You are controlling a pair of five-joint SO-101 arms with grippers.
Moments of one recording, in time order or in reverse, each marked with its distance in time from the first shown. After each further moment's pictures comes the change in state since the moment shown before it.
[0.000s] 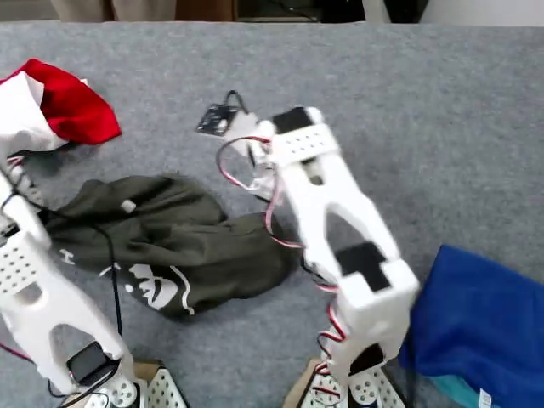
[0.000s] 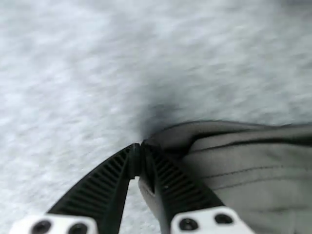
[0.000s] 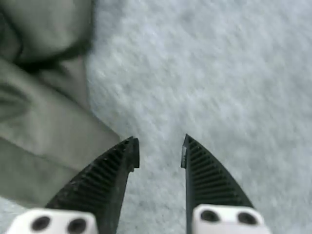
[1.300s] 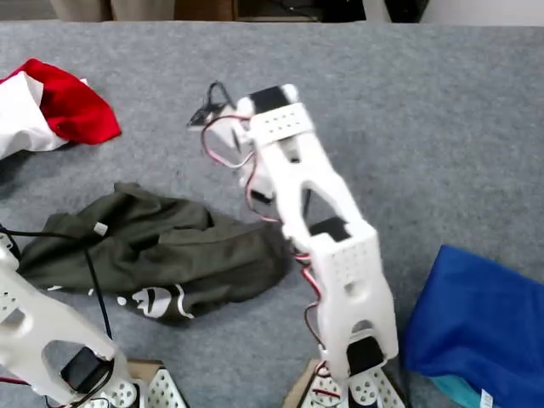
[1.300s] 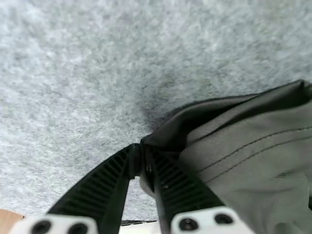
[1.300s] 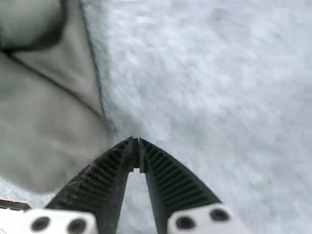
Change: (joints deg) left arm -10.2 -9.8 15.8 0.0 -8.7; right arm 1.7 17.4 -27.7 20.0 -2.2
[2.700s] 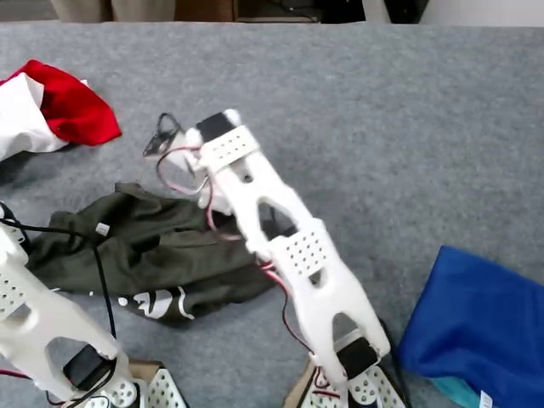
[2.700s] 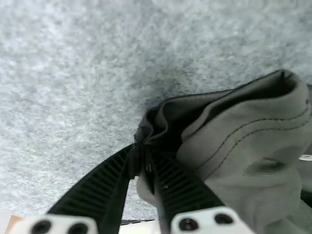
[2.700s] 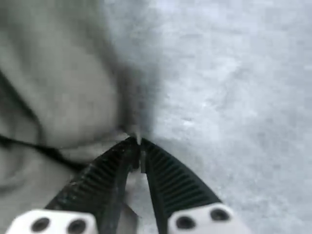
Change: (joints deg) left arm 3.4 0.0 0.5 0.0 0.0; right arm -10.0 20.8 -21.3 0.0 -3.4
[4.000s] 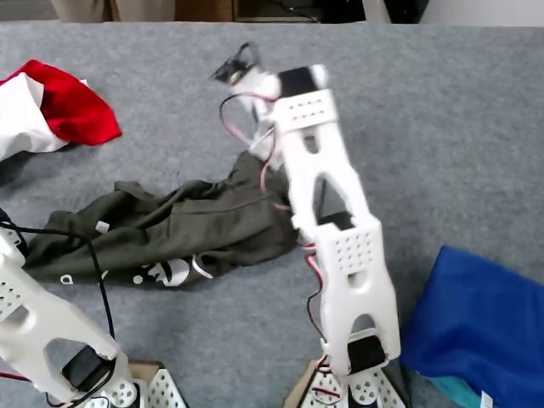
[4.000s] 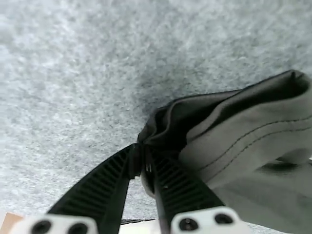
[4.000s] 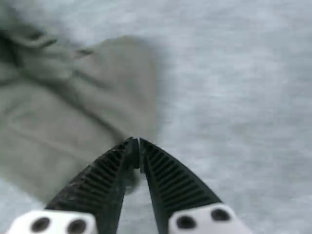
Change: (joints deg) left arm -1.3 0.0 0.0 0.0 0.0; right arm 12.7 -15.3 7.4 0.3 -3.8
